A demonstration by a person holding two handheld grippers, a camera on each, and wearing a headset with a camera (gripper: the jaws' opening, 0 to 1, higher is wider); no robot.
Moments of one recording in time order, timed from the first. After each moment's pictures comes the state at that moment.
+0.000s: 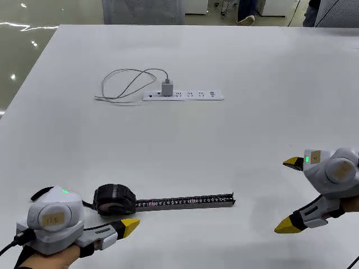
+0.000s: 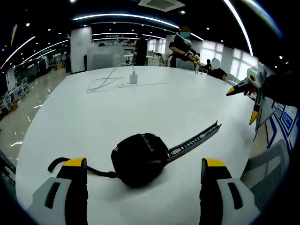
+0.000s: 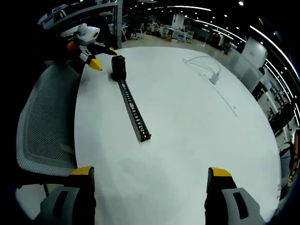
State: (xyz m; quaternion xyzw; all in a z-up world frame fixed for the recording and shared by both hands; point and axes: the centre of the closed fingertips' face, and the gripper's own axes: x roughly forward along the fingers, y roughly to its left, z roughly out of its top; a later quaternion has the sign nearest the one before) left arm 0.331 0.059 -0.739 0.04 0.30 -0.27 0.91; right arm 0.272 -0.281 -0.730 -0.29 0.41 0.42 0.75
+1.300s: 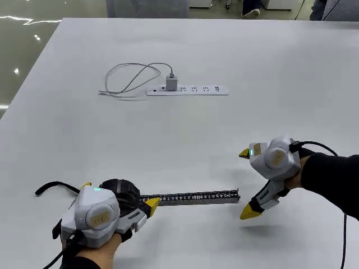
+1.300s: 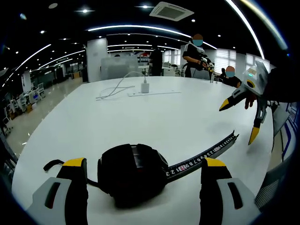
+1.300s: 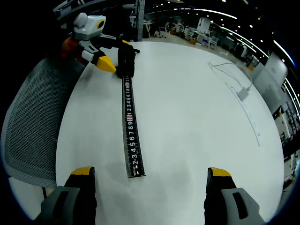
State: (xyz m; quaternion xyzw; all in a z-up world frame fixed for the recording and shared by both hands) left arm 0.351 0.035 -0.754 0.05 0.25 -0.19 0.95; right arm 0.323 -0.219 -0.781 -0.33 0.39 0.50 0.70
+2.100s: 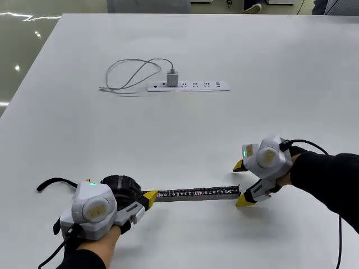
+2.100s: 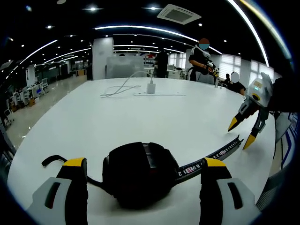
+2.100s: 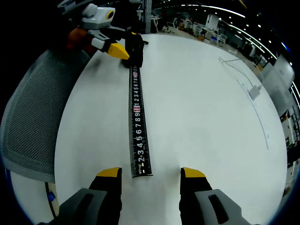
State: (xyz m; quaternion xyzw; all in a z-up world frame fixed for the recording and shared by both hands) left arm 0.359 0.044 -0.763 0.03 0.25 -0.17 0.95; right arm 0.309 -0.220 -0.801 -0.34 0.41 0.52 0.66
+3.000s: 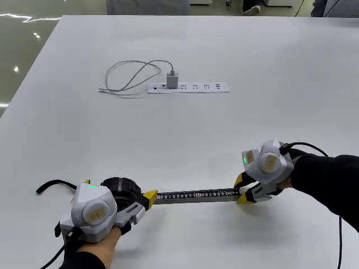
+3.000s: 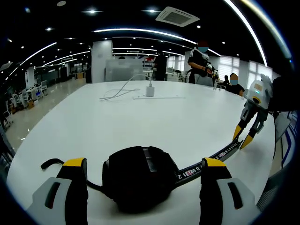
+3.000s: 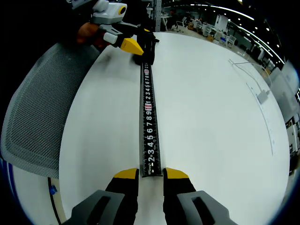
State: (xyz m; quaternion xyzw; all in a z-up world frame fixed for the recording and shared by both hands) left arm 0.361 0.042 -0.758 0.02 0.23 -0.18 0.95; right arm 0.297 -0.217 -0.804 -0.35 0.41 0.55 0.64
